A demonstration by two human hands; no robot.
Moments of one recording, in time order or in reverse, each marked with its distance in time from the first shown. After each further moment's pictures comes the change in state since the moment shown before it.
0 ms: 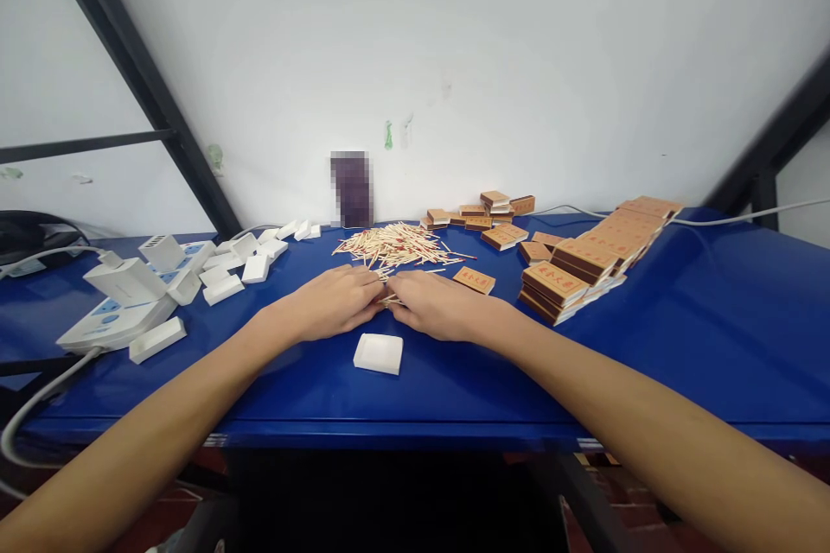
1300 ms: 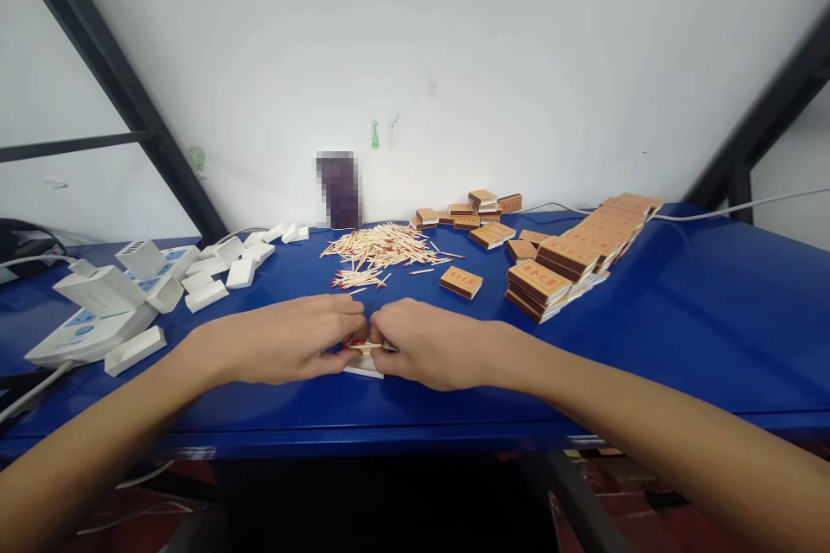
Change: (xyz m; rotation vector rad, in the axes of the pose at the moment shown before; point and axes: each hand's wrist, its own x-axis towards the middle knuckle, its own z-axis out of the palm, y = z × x) left_hand -0.026 0.020 -0.049 -0.419 -0.189 0.096; right_hand -0.030 -0.052 -0.037 0.225 -0.218 0.045
